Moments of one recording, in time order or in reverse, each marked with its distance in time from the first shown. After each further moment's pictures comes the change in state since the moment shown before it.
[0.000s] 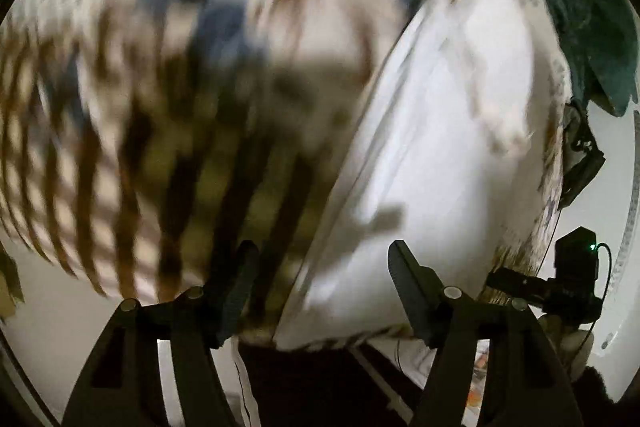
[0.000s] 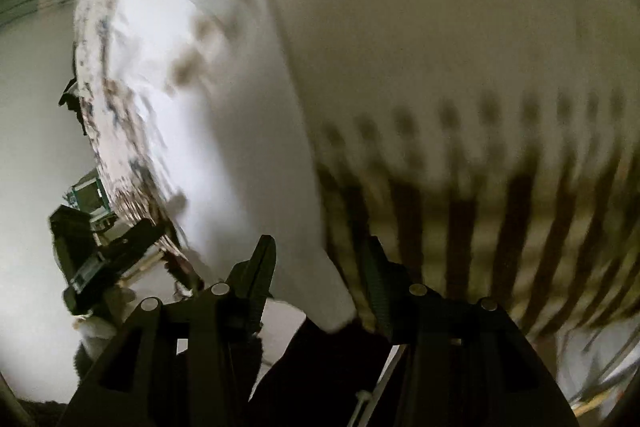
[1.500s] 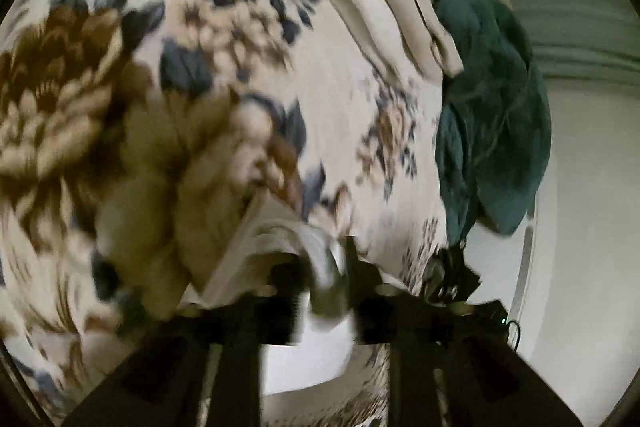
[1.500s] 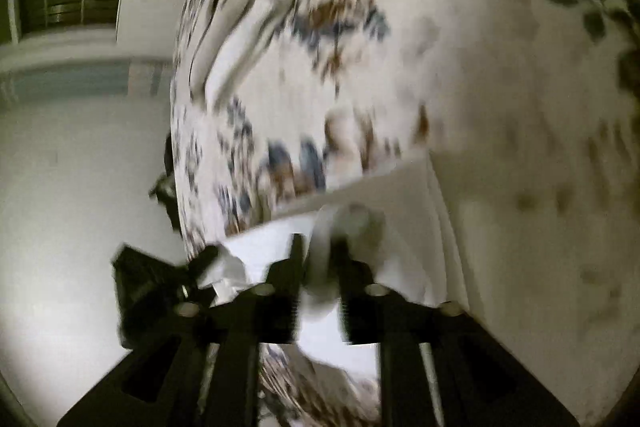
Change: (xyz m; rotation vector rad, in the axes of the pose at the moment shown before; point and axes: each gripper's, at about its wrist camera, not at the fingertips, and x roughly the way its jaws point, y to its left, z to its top) left arm -0.066 -0.101 0.242 -0.089 -0.282 -0.446; right arm -0.120 0.130 0.195 -0.045 -0.447 0.326
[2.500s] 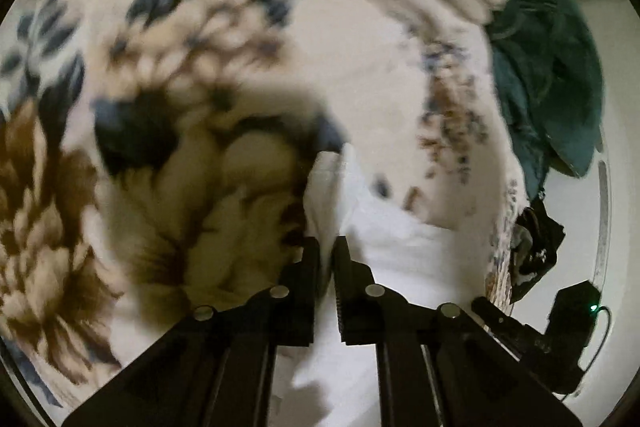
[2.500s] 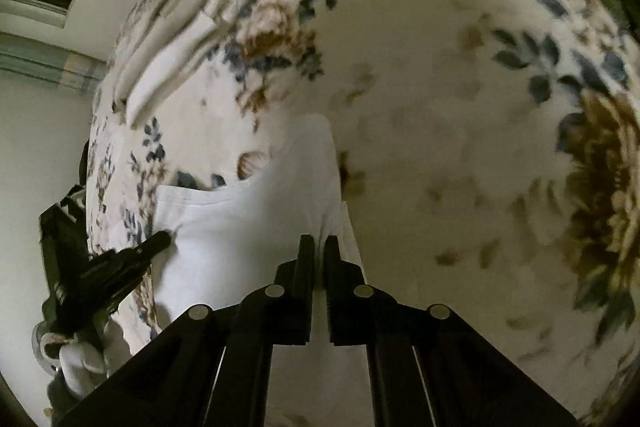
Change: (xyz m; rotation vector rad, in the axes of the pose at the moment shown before) left arm 0.086 -0.003 0.033 0.231 0.126 0.258; right arm 0.018 -0.009 -0.004 -0.100 -0.094 -0.366
